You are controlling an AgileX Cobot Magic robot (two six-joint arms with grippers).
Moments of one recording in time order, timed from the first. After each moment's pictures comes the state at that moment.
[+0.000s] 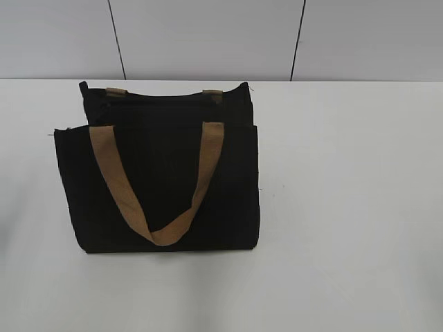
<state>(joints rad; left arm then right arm) -0.05 0.56 -0.27 -0.06 -0.16 0.03 -0.11 -0.01 -0.47 0.07 1.09 -0.16</state>
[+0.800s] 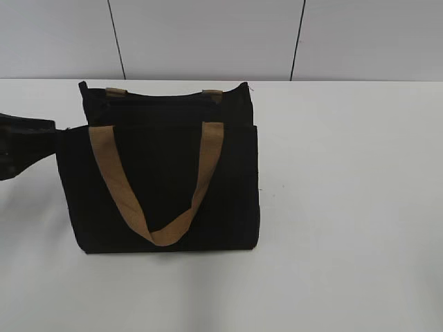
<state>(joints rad) 0.22 1.59 -0.50 1.26 -1.06 -0.69 -0.11 -0.01 -0.47 0.07 1.09 -0.16</state>
